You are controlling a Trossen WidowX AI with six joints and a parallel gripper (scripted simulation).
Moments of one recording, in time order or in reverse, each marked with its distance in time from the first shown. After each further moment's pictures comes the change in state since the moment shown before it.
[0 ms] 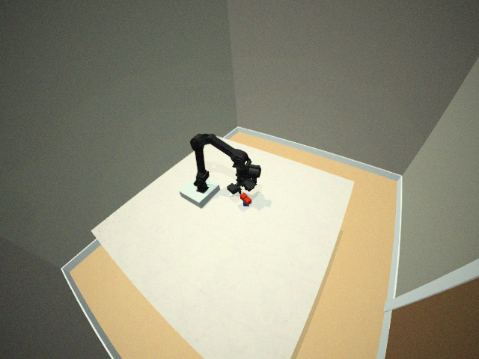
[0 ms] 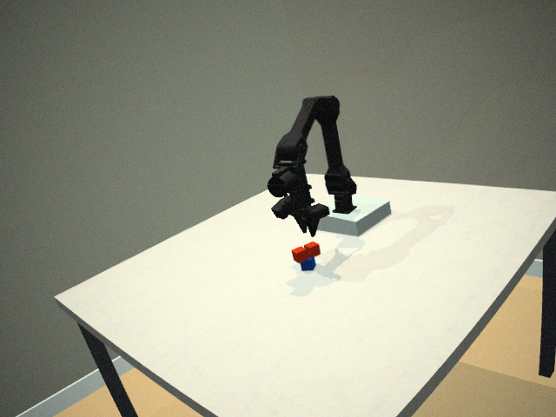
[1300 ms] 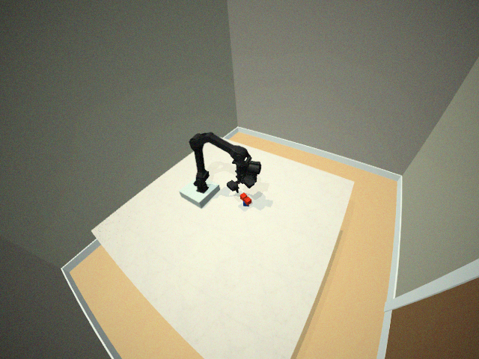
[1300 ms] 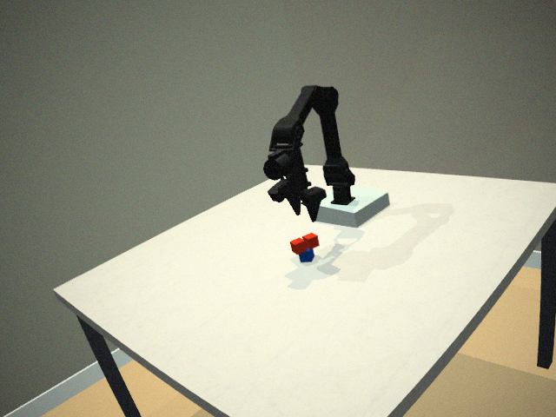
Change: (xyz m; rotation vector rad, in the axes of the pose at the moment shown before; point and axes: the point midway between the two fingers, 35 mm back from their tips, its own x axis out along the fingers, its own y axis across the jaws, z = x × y) arm -0.025 0.000 0.000 0.002 0.001 0.000
